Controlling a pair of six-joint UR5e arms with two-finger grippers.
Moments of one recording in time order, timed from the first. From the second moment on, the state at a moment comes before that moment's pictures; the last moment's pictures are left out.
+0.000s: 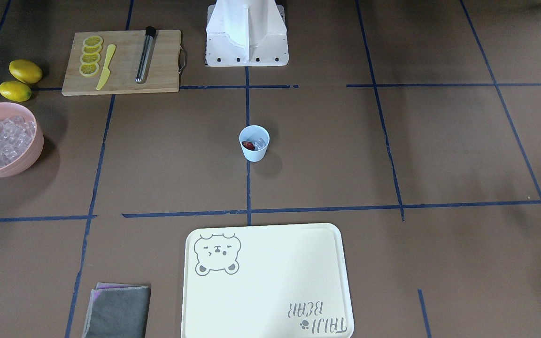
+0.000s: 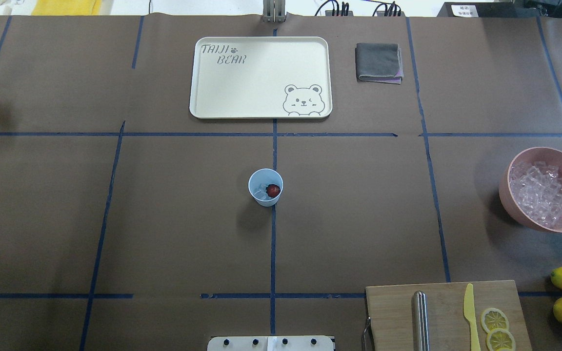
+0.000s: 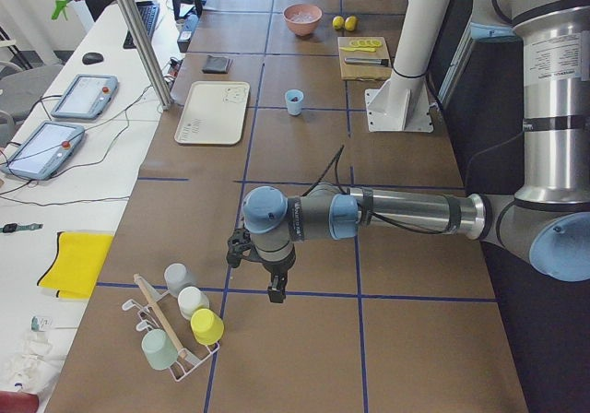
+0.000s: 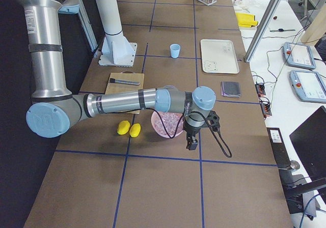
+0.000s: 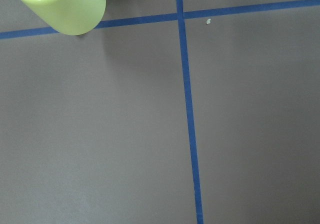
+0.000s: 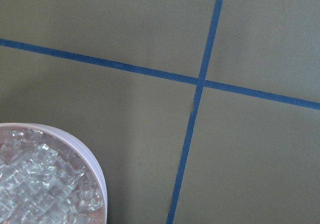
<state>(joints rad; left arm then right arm) -1.56 -1.45 -1.74 -1.46 -2.34 0.15 1.51 -1.51 1.67 -1.79 2.31 -0.18</state>
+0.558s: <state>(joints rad) -1.56 -1.44 -1.73 -1.50 -2.34 0.15 1.51 -1.51 1.67 -1.79 2.31 -0.18</state>
